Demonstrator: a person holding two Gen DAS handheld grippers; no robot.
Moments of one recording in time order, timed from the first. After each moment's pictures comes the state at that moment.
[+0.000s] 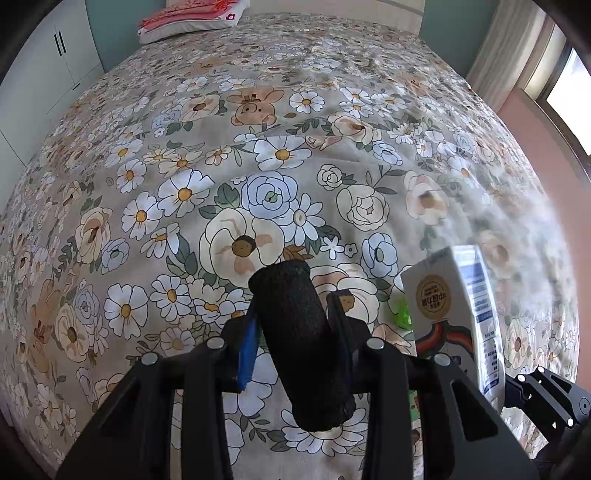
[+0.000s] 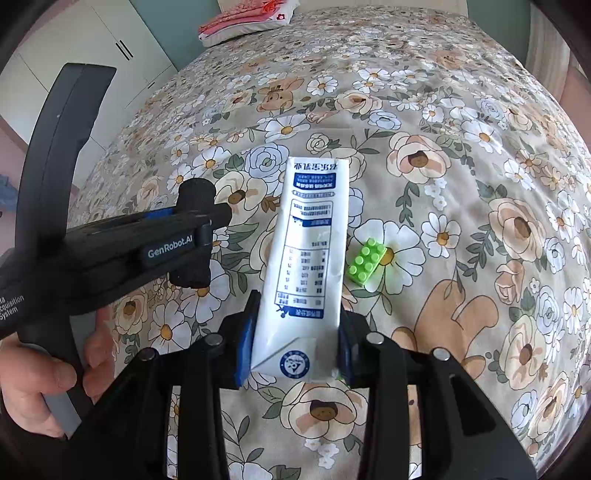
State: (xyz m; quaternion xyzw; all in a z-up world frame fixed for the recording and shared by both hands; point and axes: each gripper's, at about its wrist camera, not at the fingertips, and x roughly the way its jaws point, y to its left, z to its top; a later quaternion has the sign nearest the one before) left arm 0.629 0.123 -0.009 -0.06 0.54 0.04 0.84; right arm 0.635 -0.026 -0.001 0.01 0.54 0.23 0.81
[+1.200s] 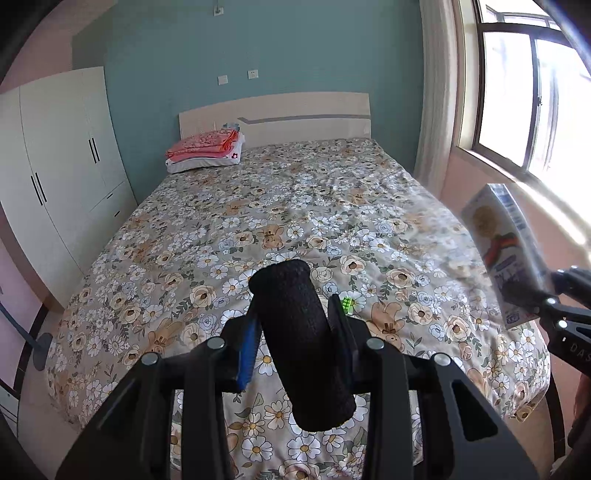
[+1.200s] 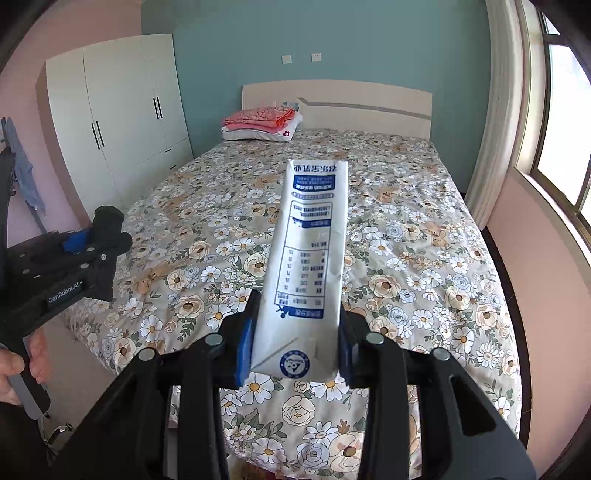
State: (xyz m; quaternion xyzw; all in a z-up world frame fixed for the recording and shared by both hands) left arm 0.322 0.078 0.266 0.02 0.33 0.03 0.94; right arm 0.363 -0.134 0.284 -0.05 0.35 0.19 0.92
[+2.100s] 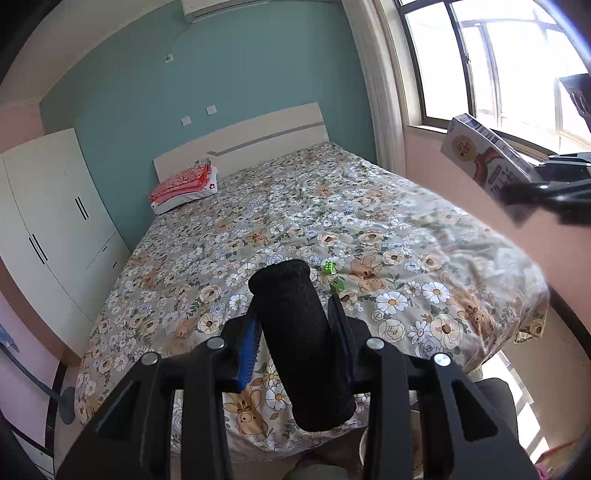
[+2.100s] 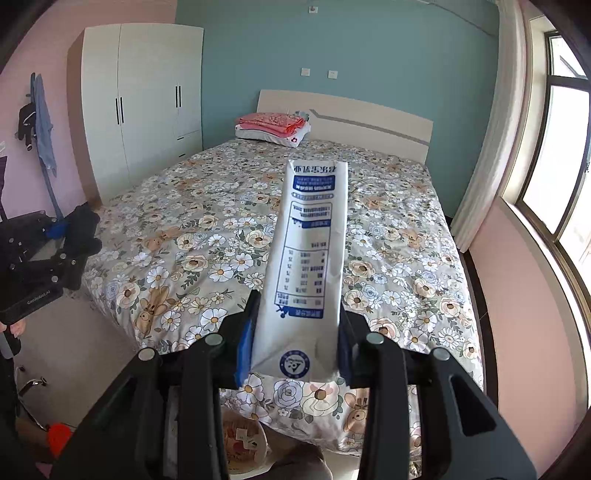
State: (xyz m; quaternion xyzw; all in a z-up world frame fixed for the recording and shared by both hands) left arm 0.146 0.044 0.238 0.13 0.30 -0.03 0.94; right arm 0.198 -0.186 0.294 -0.12 0.32 0.20 0.92
